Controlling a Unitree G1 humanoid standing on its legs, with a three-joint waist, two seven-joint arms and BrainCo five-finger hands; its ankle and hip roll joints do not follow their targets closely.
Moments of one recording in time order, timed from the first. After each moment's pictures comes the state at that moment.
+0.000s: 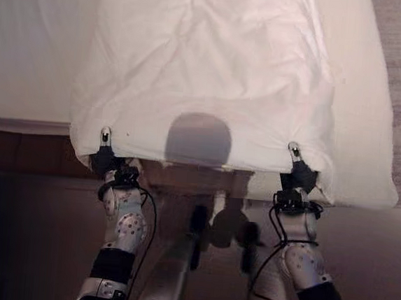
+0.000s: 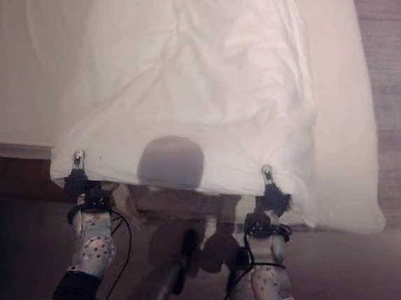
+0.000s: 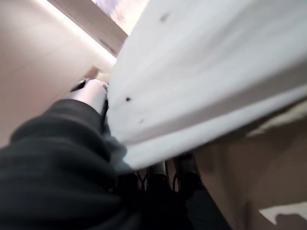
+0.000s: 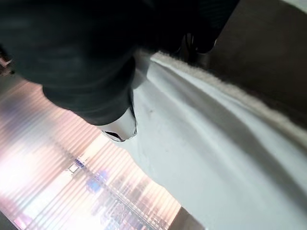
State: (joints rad) left arm -0.25 0.09 0.04 0.16 -0.96 -0.52 0.37; right arm -0.17 -0.20 0.21 -0.04 1.00 -0.39 -0.24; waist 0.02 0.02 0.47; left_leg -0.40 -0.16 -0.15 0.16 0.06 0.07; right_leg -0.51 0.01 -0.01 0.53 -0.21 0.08
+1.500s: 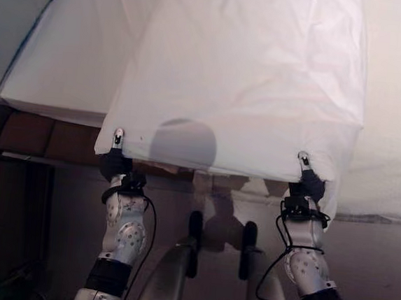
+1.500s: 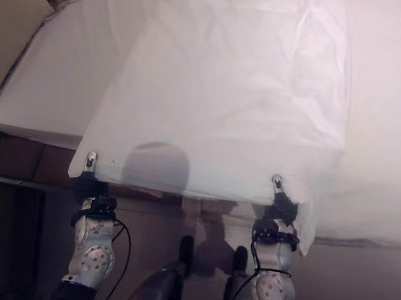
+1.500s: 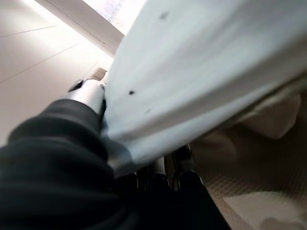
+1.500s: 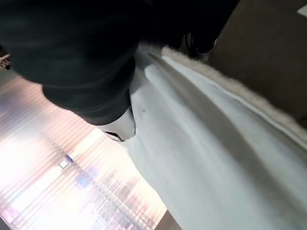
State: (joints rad) left arm -0.17 0.13 -0.04 0.04 -0.88 -0.46 0.37; right arm -0.11 -0.20 0.18 0.00 1.01 -0.42 -0.27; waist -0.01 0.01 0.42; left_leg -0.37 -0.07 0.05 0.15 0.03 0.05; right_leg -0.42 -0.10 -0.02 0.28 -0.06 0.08
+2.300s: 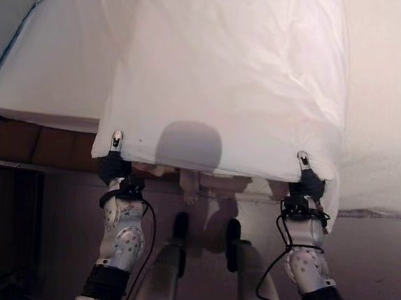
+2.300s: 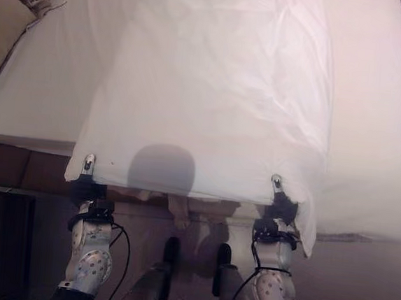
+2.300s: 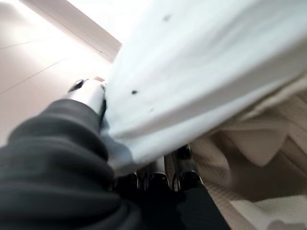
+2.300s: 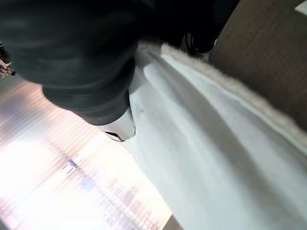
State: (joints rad) left arm -0.20 0.12 -0.04 0.03 -0.87 -0.45 0.36; right arm -0.15 -0.20 0.17 0.05 1.02 -0.43 -0.29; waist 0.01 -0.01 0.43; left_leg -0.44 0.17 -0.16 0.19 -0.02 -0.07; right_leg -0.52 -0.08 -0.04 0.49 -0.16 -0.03
